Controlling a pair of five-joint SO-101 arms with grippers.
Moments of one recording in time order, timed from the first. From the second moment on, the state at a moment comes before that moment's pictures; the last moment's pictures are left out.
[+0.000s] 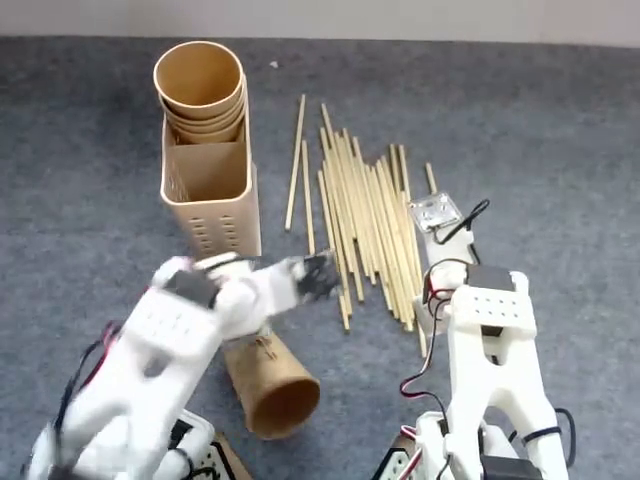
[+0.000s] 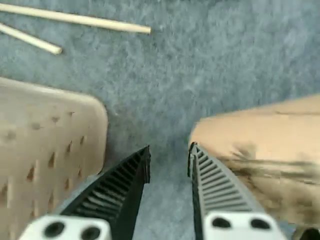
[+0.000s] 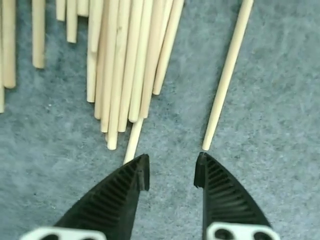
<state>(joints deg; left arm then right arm) 19.4 -31.3 46.9 69.8 -44.4 -0.4 -29.3 54.2 58.6 26.6</state>
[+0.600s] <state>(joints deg) 22.1 -7.3 1.5 101.8 -39.4 -4.9 -29.3 56.8 58.6 24.3</state>
